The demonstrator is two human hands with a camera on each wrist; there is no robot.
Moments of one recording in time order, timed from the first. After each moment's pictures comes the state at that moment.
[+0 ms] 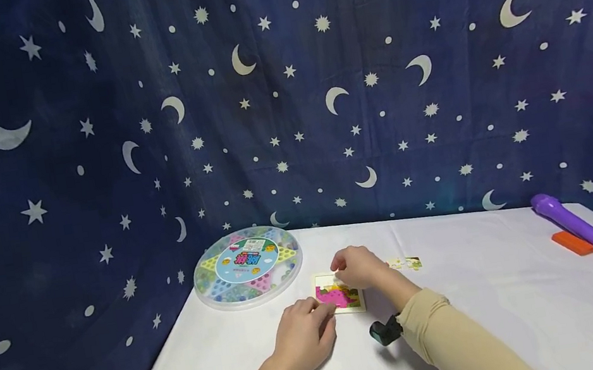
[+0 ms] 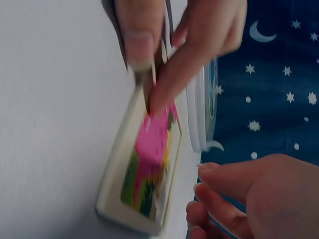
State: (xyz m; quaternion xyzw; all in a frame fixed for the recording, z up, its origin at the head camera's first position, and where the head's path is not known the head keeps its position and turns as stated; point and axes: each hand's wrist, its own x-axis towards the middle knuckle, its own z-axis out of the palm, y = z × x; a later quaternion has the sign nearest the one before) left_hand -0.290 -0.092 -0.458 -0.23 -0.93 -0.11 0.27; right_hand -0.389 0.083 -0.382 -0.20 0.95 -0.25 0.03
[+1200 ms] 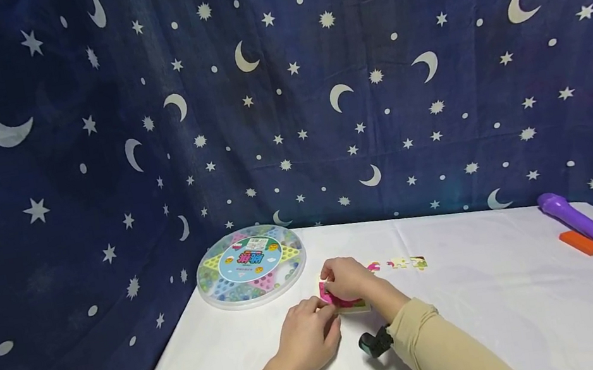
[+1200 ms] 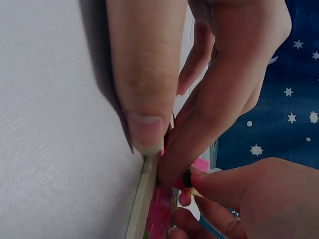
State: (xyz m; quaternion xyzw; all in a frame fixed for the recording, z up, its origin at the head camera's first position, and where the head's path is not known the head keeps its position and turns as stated) left_hand -0.289 -0.092 -0.456 -0.23 -0.93 -0.10 0.27; right_hand -0.381 0.051 -0.398 -0.21 0.95 -0.25 0.04
